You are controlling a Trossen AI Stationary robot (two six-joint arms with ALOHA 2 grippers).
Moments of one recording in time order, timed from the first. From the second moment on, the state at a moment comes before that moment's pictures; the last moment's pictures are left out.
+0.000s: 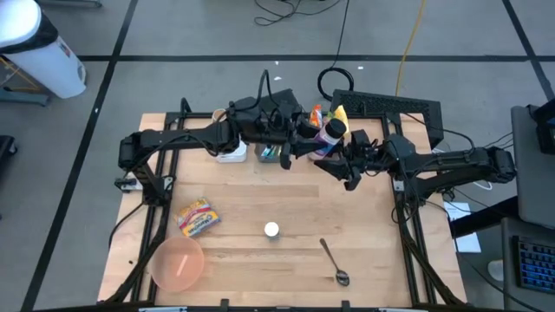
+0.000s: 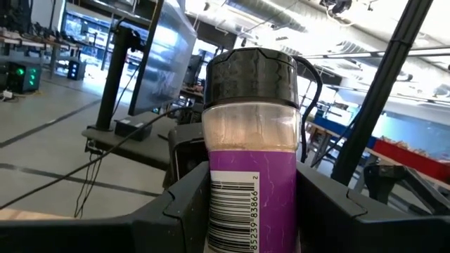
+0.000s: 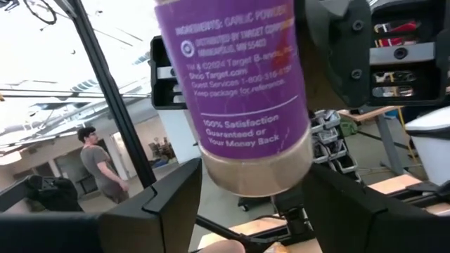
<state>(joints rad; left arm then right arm) 0.15 1.74 1.63 0.30 0.35 -0.36 -0.06 1.04 0.72 0.66 -0.10 0.43</state>
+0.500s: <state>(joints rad) 0.15 1.74 1.63 0.28 0.34 -0.34 -0.06 1.05 0.72 0.69 -0.08 0.43</state>
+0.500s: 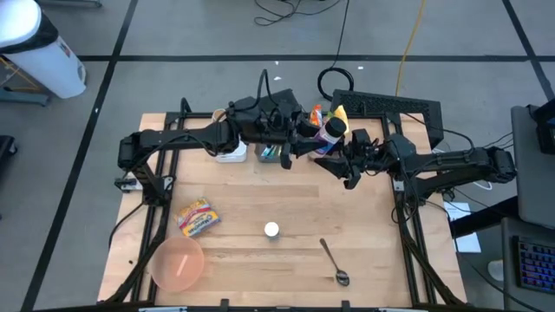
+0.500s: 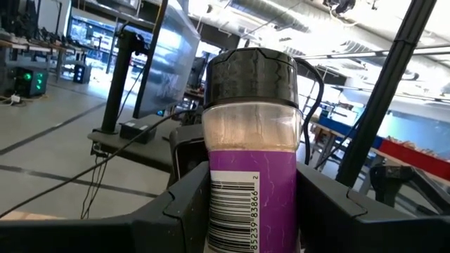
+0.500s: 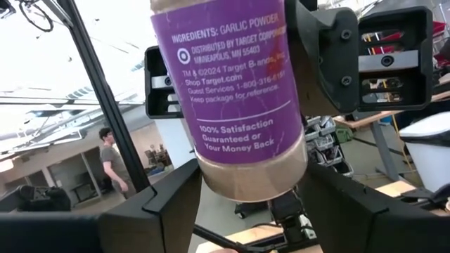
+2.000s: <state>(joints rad) 0.16 1.75 1.63 0.28 0.32 -0.35 -0.08 1.04 0.72 0.71 -0.06 0.49</state>
